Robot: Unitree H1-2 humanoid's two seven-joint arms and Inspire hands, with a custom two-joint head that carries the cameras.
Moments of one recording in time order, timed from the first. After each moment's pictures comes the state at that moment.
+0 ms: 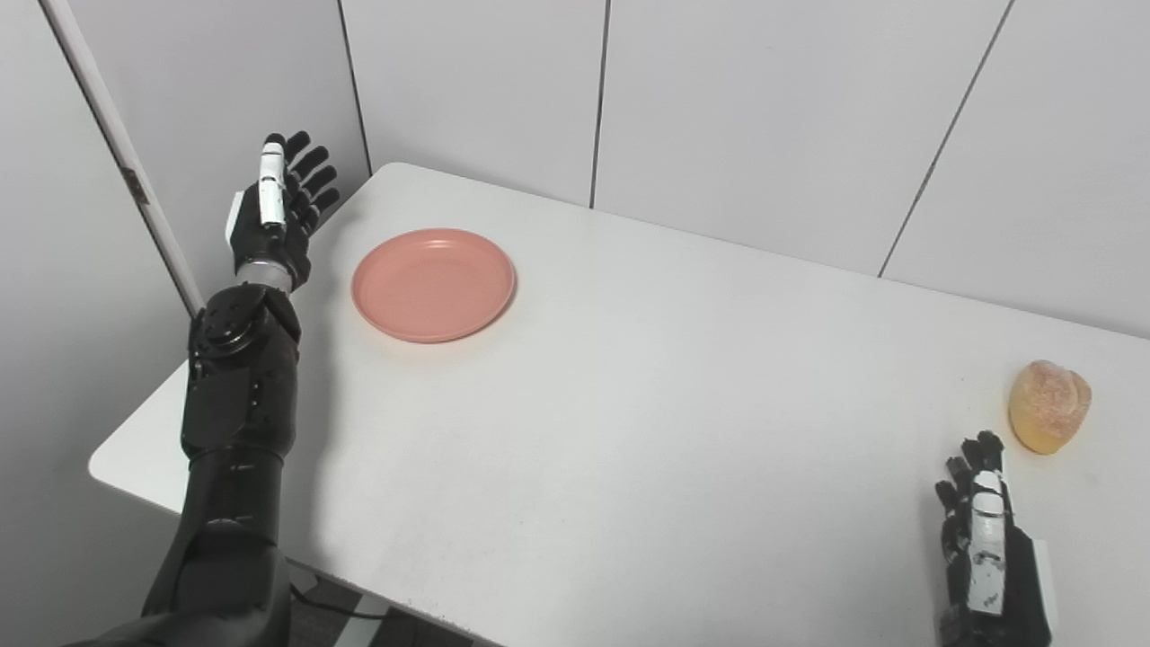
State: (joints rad) left arm -0.46 0.42 0.52 0.37 -0.35 0.18 0.03; right arm 0.00 0.00 0.02 -0.07 0.07 -0.01 0.01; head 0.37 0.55
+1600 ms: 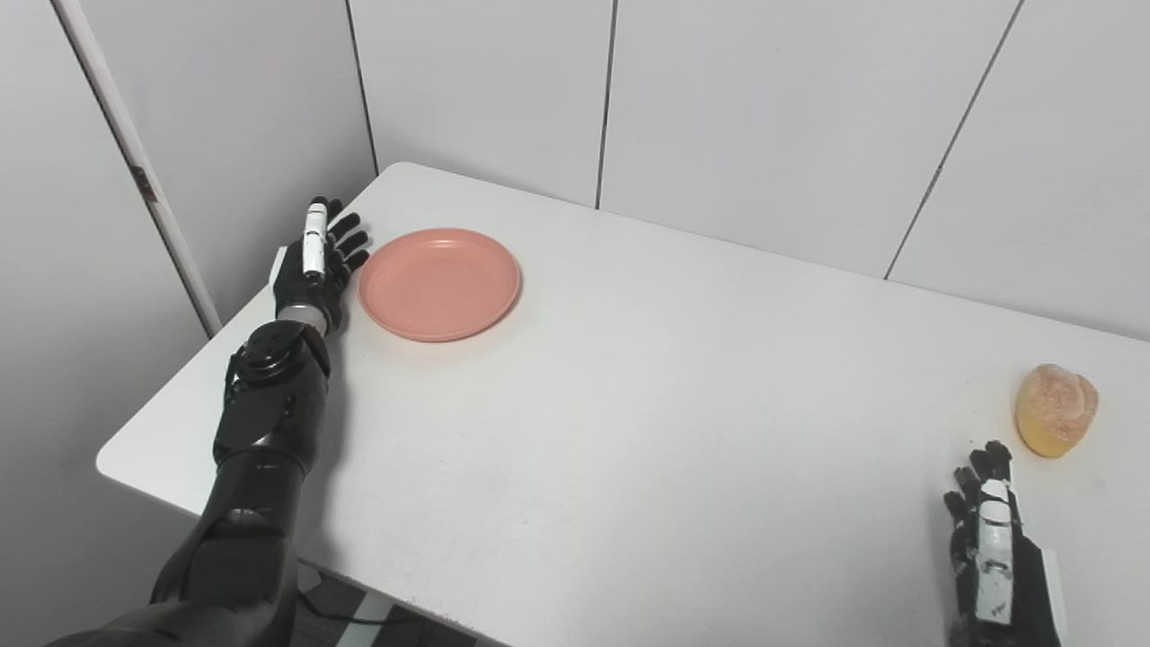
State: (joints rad) left arm -0.51 0.42 0.42 0.67 -0.35 0.10 0.02; right arm 0.01 0.00 0.01 -0.08 0.07 0.01 0.01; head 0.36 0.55
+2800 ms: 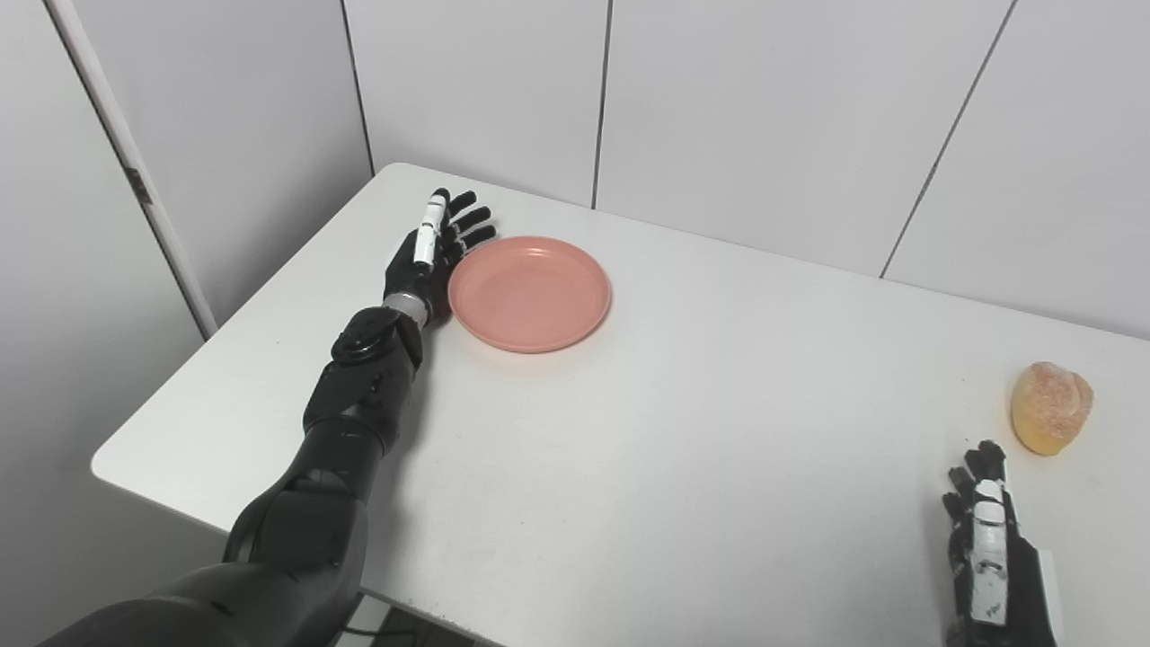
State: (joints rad) left arm -0.63 0.31 0.30 0.83 -0.37 0.02 -0.15; right arm 0.02 0.02 0.02 -0.09 0.04 0.01 0.00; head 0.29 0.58
